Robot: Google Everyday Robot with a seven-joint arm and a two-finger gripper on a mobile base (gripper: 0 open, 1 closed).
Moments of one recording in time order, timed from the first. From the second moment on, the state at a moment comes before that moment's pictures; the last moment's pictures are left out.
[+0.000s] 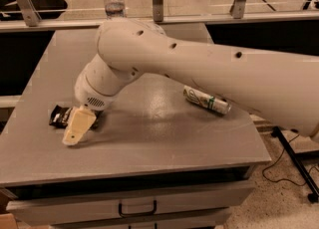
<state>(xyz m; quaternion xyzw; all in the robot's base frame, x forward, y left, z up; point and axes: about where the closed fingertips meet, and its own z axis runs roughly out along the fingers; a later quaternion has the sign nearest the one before) 0.495 0.203 0.831 -0.70 0.63 0.19 0.30</state>
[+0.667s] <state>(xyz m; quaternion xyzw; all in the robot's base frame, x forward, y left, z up) 0.498 0.202 0.830 -0.69 0.63 0.19 0.30</state>
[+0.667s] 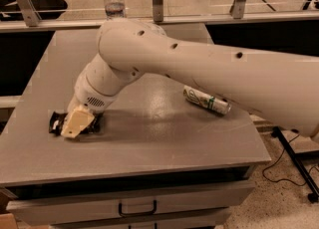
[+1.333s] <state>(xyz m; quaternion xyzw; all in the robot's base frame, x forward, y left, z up) 0.498 0.203 0.831 -0.69 0.63 0.19 0.30</state>
